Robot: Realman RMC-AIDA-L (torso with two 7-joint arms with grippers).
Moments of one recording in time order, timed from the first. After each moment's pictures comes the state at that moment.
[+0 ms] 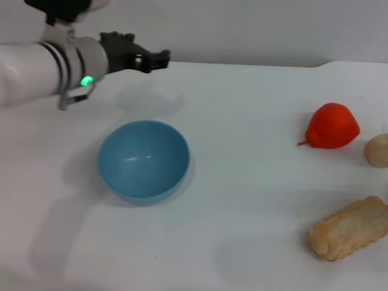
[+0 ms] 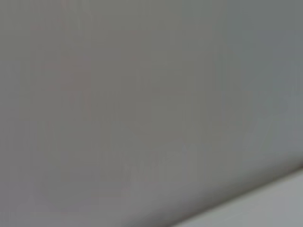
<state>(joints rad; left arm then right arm) -0.37 -2.04 1.65 1.25 2.43 0.52 -2.66 0.43 2.08 0.32 0.16 -1.61 -1.06 0.06</state>
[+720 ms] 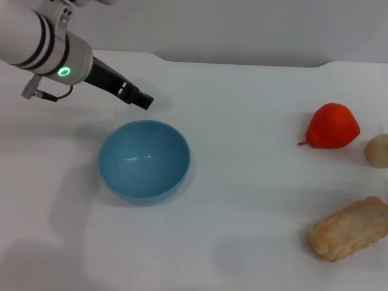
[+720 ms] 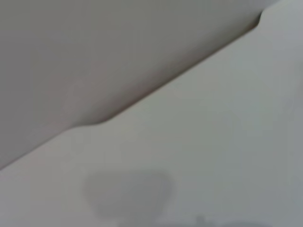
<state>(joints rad) -0.59 -2.06 1.34 1.30 2.63 1.26 -2.57 0.43 2.08 0.32 0.17 -1.61 -1.06 0.06</state>
